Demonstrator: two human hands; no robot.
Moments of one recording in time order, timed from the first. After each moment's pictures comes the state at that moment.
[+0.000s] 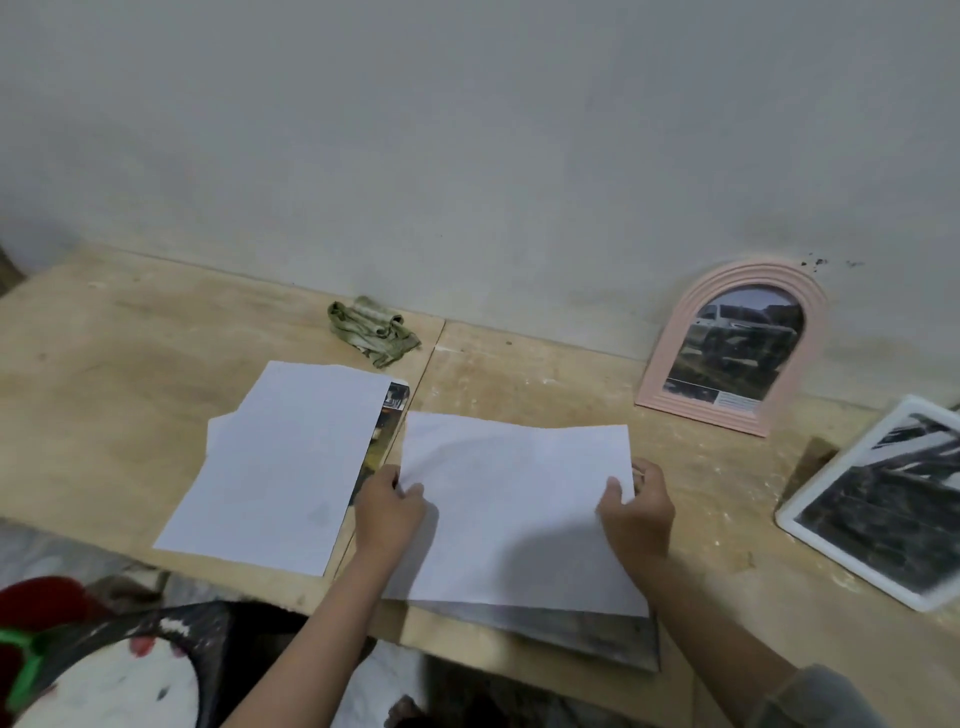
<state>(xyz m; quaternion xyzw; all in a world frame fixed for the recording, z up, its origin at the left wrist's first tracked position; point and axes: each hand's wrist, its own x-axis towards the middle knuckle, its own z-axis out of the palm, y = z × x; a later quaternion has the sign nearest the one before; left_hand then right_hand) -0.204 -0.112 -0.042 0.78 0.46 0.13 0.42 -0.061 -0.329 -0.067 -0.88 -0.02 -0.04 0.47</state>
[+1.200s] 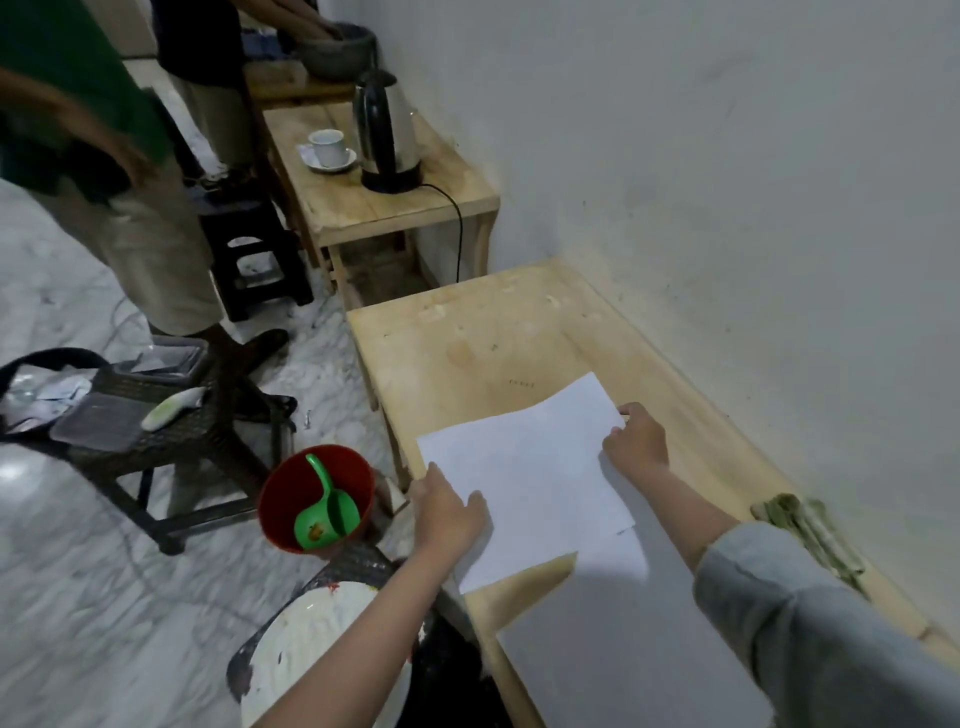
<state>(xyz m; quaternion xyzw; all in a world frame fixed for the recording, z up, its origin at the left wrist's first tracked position) -0.394 0.206 -0.047 0.51 0.72 0.20 0.43 -0.152 0.260 -0.037 -0.83 -0.43 0.25 0.26</state>
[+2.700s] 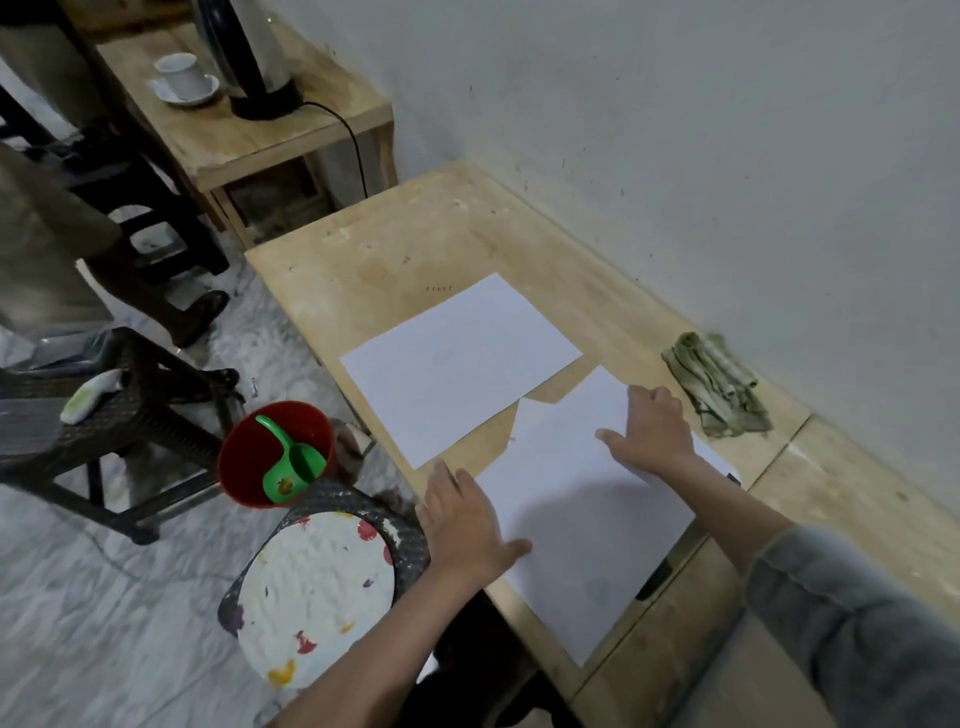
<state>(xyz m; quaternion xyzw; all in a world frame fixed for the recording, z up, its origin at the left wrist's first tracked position) -0.343 0.062 -0.065 0.73 0.61 -0.09 0.29 -0.085 0.086 -0.084 -0.86 -0.49 0.16 0.03</state>
